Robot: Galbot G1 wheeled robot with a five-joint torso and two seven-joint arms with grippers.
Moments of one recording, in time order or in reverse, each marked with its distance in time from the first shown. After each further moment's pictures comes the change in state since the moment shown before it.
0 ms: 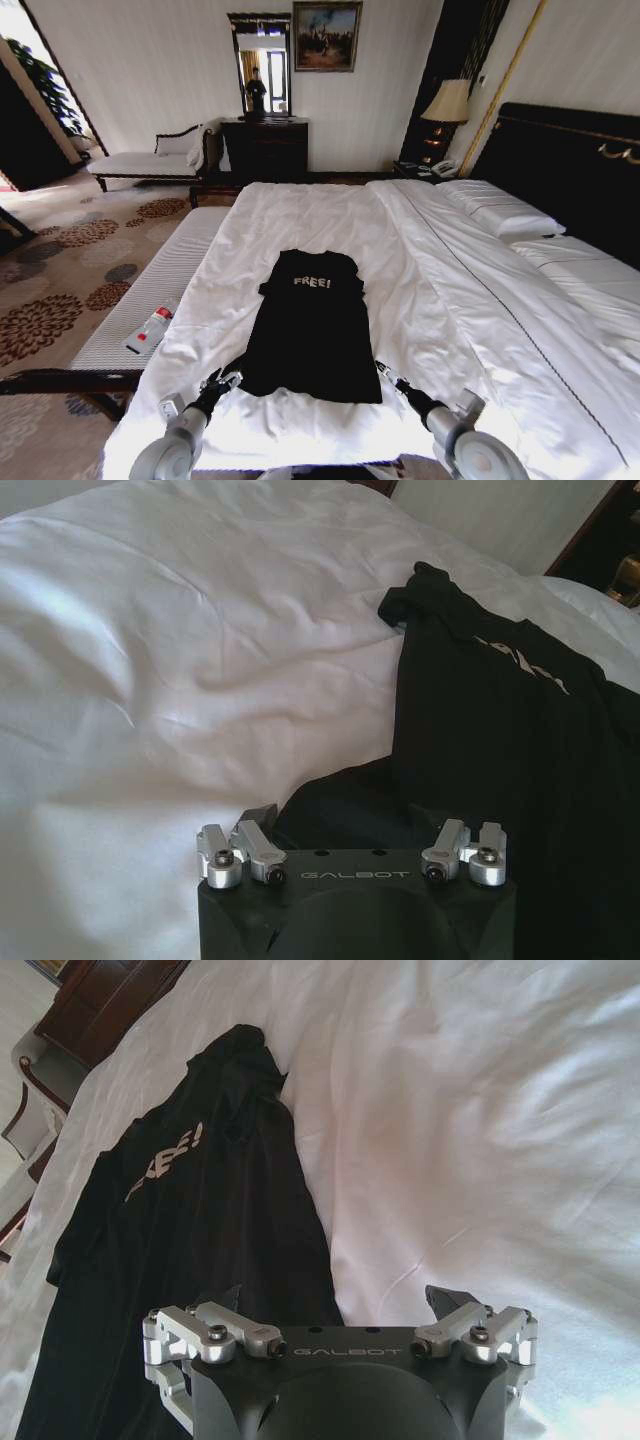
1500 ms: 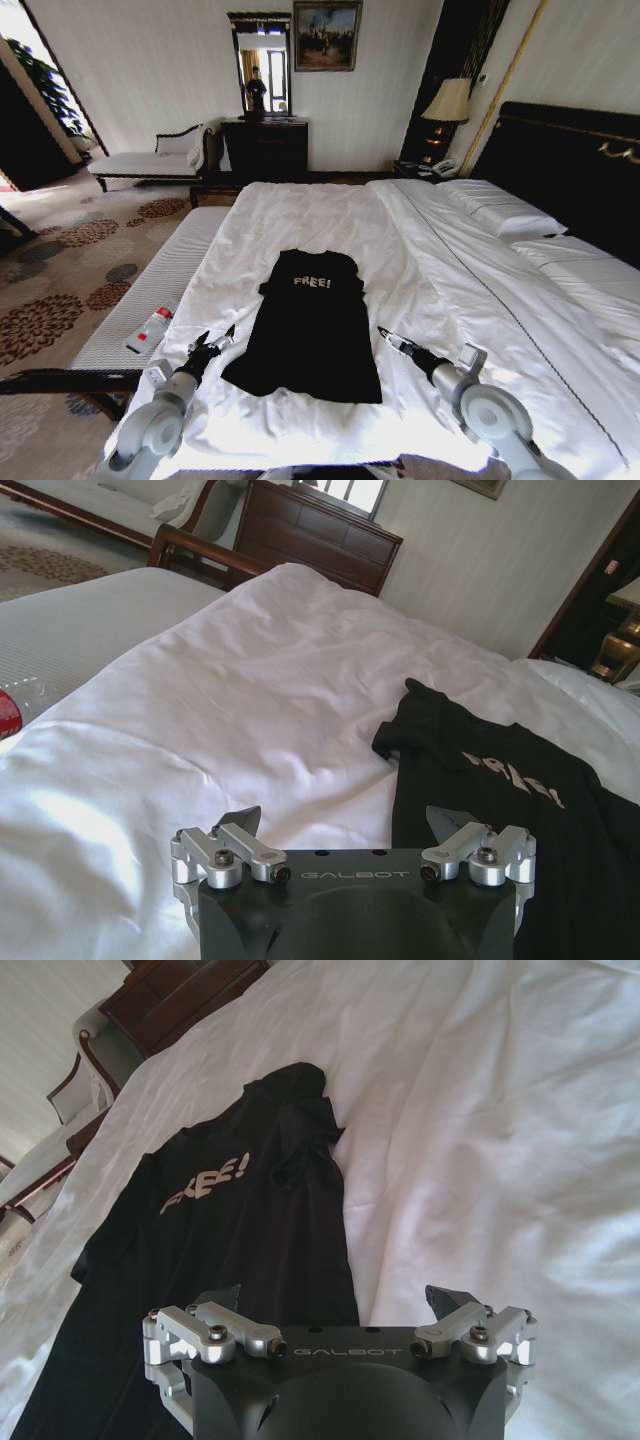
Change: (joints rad) left arm -0.031 0.050 -0.109 -0.122 -0.047 -0.003 -0.056; right arm 0.088 -0.193 0.012 0.013 0.030 -0.008 0.000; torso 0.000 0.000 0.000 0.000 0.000
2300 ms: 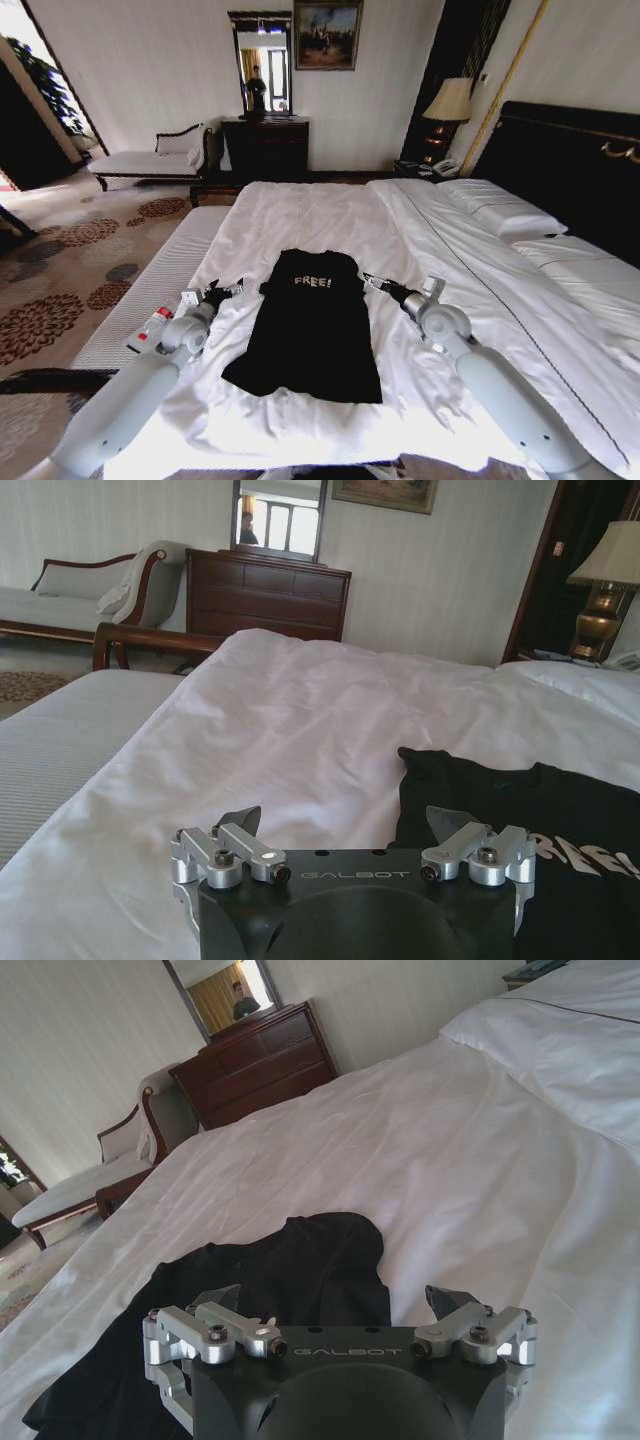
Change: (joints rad) left arm -0.593 0.226 0.340 0.275 -0.021 0.011 -0.112; right arm 0.591 -0.199 -0.290 -0.280 -0.006 0.088 0.048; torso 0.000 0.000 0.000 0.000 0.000
